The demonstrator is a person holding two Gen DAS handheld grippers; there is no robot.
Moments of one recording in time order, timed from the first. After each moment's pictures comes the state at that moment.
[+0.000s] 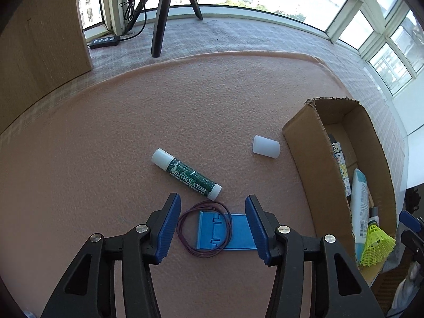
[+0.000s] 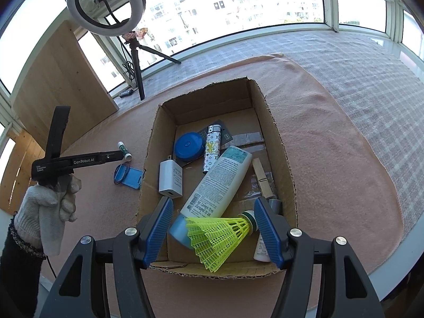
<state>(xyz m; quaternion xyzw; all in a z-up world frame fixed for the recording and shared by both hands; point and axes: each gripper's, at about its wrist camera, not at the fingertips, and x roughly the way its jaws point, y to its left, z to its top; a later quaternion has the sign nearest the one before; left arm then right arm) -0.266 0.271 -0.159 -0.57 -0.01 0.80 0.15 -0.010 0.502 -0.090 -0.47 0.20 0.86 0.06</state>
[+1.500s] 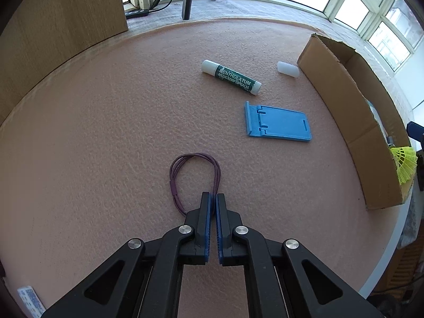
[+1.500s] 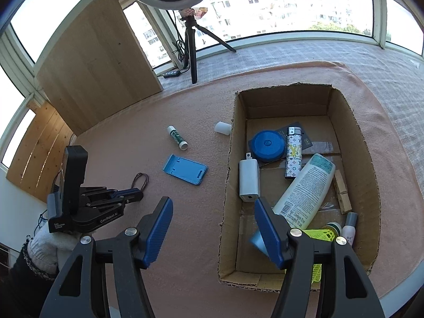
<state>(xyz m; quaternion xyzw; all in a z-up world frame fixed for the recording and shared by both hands) -0.165 0.199 -0.177 -0.58 0.03 0.80 0.14 -0.055 0.413 -0.082 -0.48 0.16 0.86 -0.03</state>
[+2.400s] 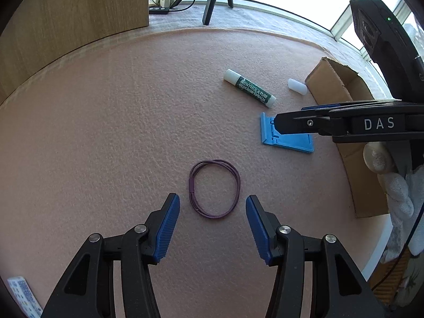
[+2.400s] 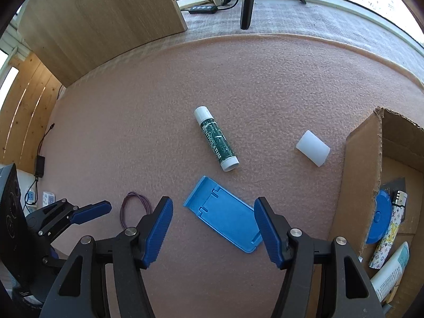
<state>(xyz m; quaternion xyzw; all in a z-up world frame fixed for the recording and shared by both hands) -0.169 0.175 -0.170 -0.58 -0.03 0.81 0.14 -0.203 0.339 -0.158 -0.62 0.09 0.78 -0.10</state>
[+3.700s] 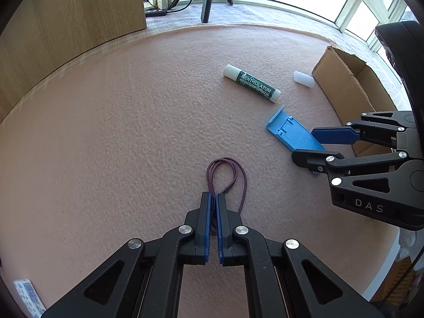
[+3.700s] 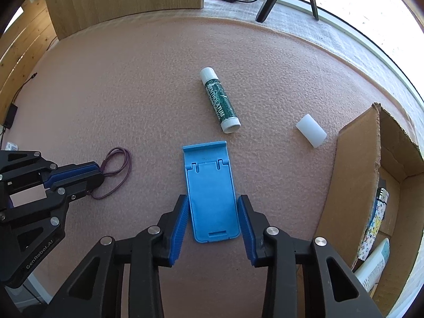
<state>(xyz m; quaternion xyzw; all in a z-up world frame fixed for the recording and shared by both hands) -0.169 0.189 -0.180 -0.57 0.01 0.81 0.11 -0.169 0.317 -0.170 -0.61 -0.05 0.79 -0.07</state>
